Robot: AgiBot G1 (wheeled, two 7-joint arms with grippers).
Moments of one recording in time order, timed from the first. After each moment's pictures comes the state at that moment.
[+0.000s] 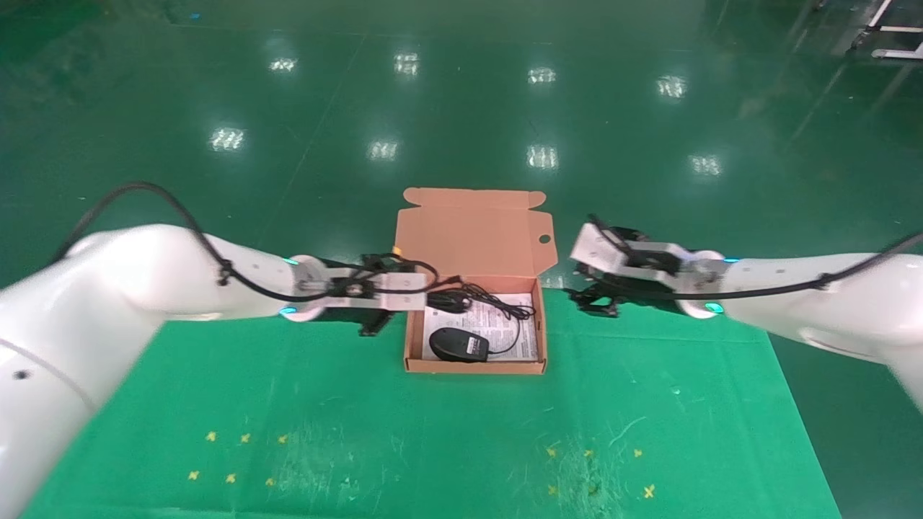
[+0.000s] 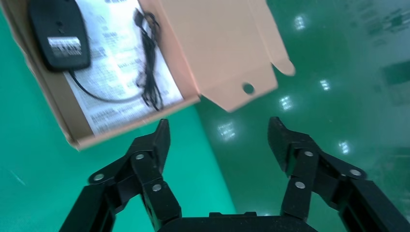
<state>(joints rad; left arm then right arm) -1.61 1.31 0.90 -0.58 1.94 0.82 0.02 1.59 -1.10 -1.03 0.58 -1.49 -0.63 -0.01</state>
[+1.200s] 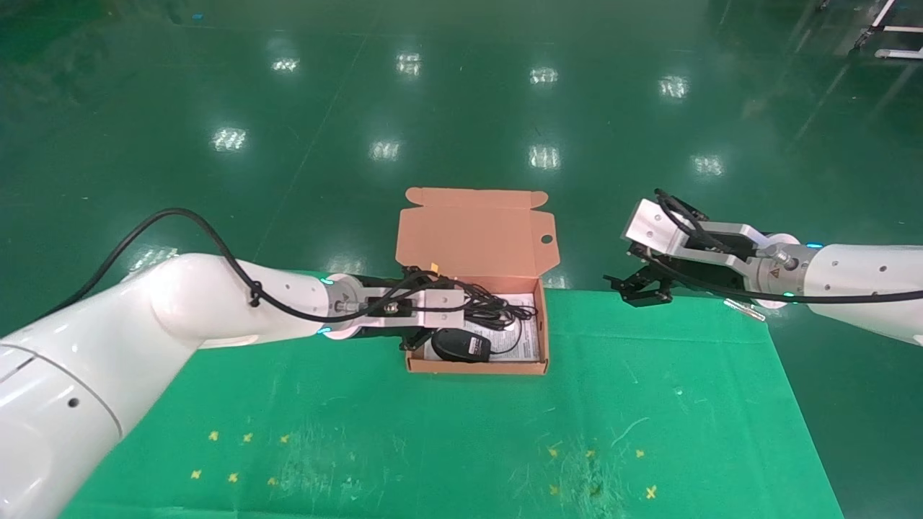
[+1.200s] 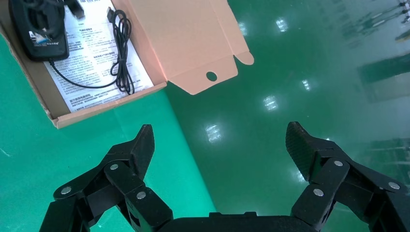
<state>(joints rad) -1.59 1.37 1.07 -0.51 1.62 0.68 0.20 1.60 -0.87 -1.04 0.89 -1.56 -0.63 0.20</state>
